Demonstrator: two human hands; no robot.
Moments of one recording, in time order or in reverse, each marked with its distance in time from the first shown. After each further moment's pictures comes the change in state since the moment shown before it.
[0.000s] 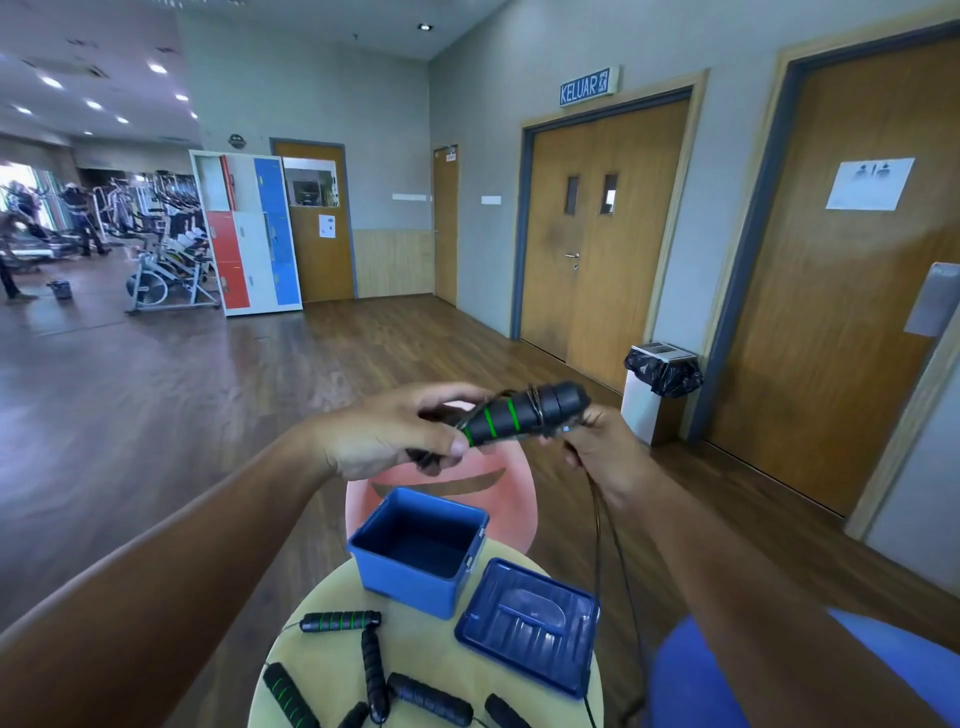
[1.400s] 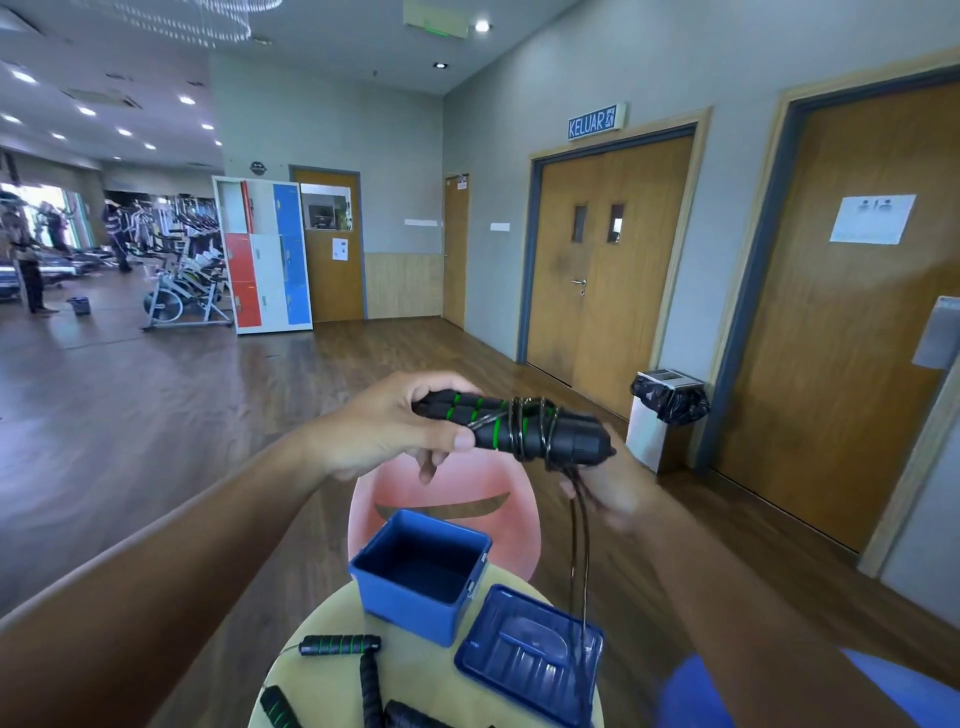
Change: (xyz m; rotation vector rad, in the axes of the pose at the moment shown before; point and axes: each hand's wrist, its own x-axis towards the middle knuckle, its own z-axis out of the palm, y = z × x) left_hand -0.016 0.032 0.006 0.109 0.207 0.139; right_hand -0.008 -0.029 0.005 0.126 -0.100 0.048
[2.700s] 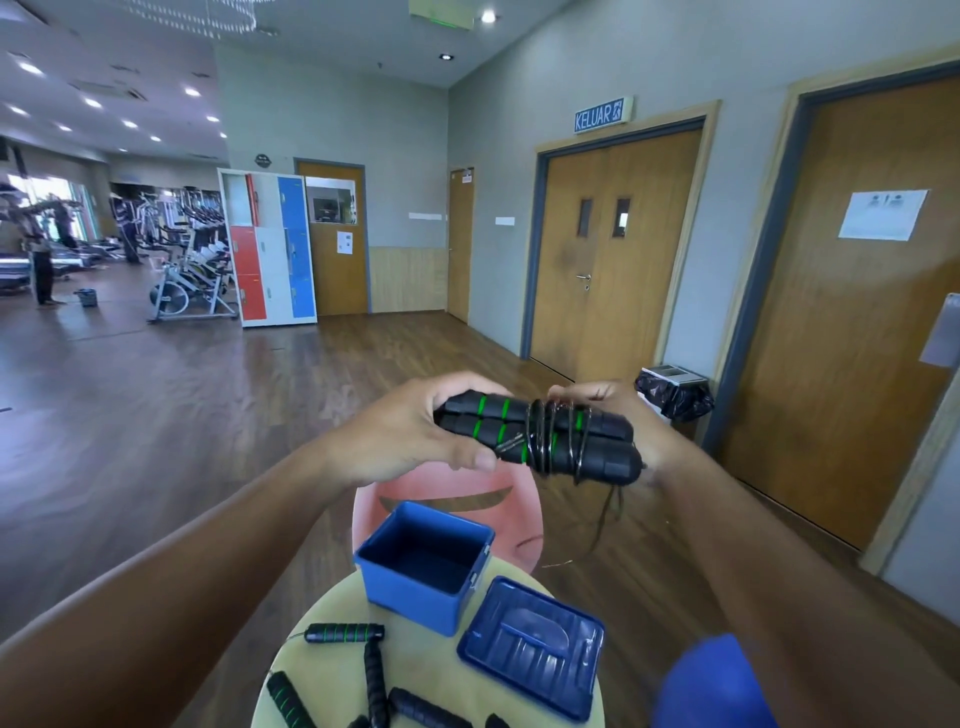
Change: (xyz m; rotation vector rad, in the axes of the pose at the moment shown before) left_hand -0.002 -0.007 0.015 0.052 -0.031 0.093; right_hand 0.000 -0.029 -0.022 -0.082 -0.245 0.094
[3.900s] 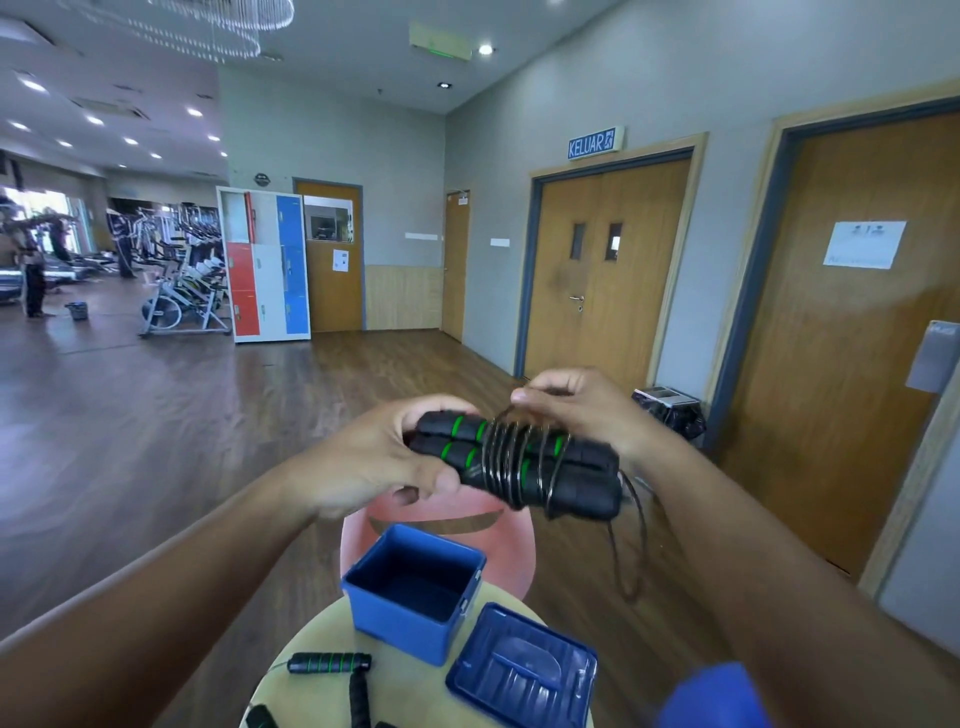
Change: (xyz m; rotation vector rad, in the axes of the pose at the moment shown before) left_hand -0.014 0.004 -0.008 -0.163 -0.013 0.010; right_hand 0.020 -0.056 0.014 -0.302 0.179 -0.107
